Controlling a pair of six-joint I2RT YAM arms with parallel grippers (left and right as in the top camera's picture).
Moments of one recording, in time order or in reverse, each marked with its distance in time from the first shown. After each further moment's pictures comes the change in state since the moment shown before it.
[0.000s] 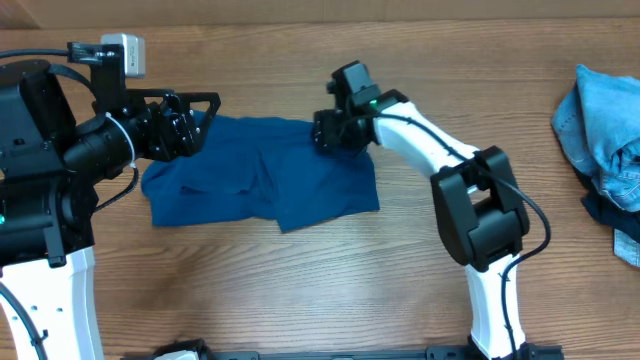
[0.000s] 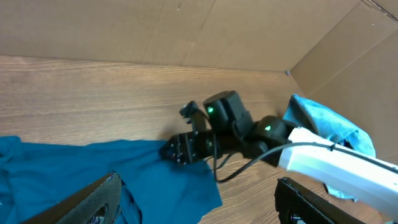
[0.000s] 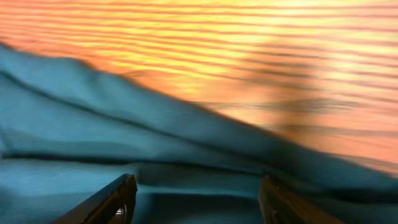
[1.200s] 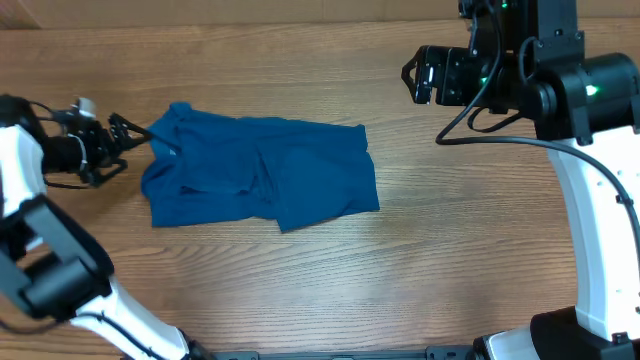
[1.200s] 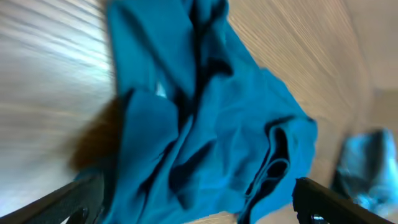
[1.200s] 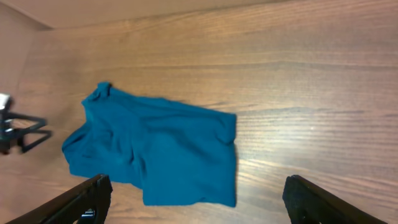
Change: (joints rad) left arm 0.429 0.810 0.000 -0.127 0.066 0.226; right arm -0.224 -0.610 0.355 -0.714 -0.024 -0.124
